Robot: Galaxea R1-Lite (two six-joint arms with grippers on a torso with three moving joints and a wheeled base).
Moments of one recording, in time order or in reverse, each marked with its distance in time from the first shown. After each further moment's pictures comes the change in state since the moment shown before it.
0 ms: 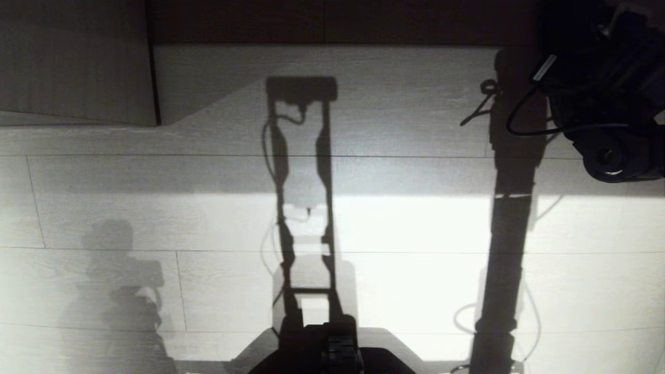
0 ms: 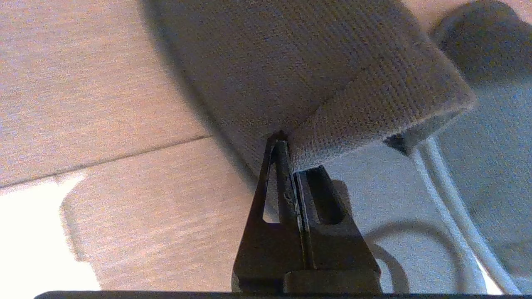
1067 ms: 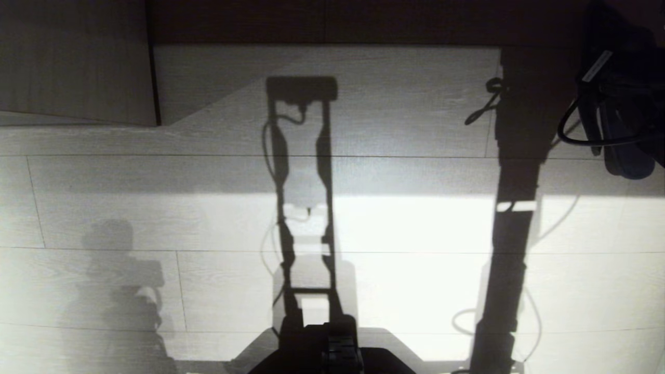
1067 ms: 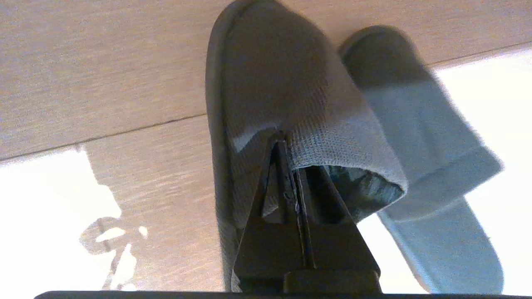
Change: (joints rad) left arm 0.000 0.000 0.000 0.000 0.000 0.000; right arm -0.027 -0.282 0.285 0.062 0.000 0.004
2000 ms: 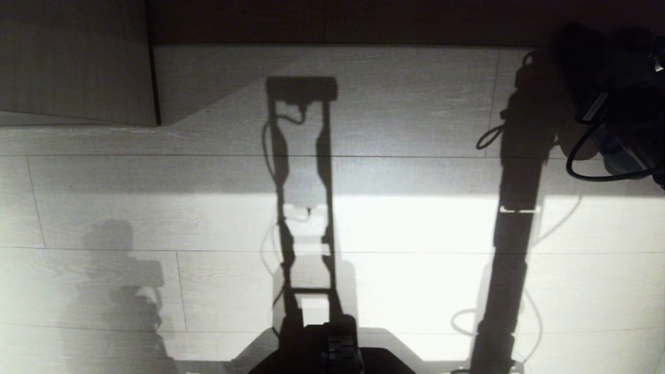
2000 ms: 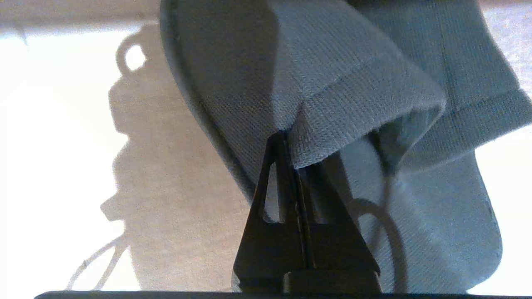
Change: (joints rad) left arm 0.000 0.000 0.000 0.000 0.000 0.000; right arm -0.112 -0.008 0.155 -0.010 0.208 -0.004
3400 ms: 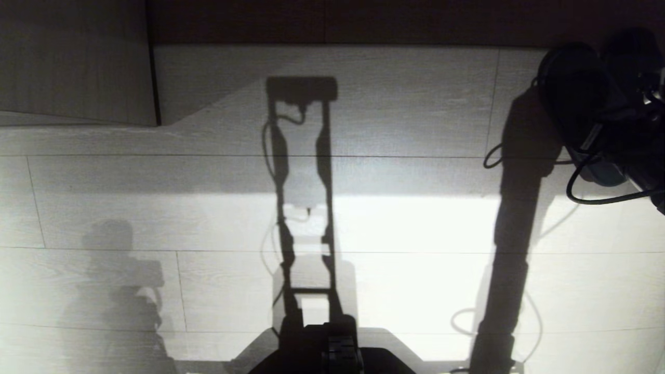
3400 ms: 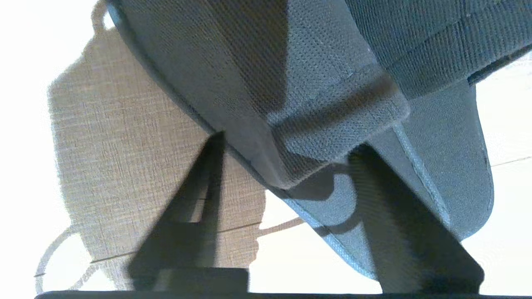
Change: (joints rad) left arm 0.000 0.000 0.000 0.000 0.000 0.000; right arm -0.062 0.023 0.098 -0.012 0.052 -0.003
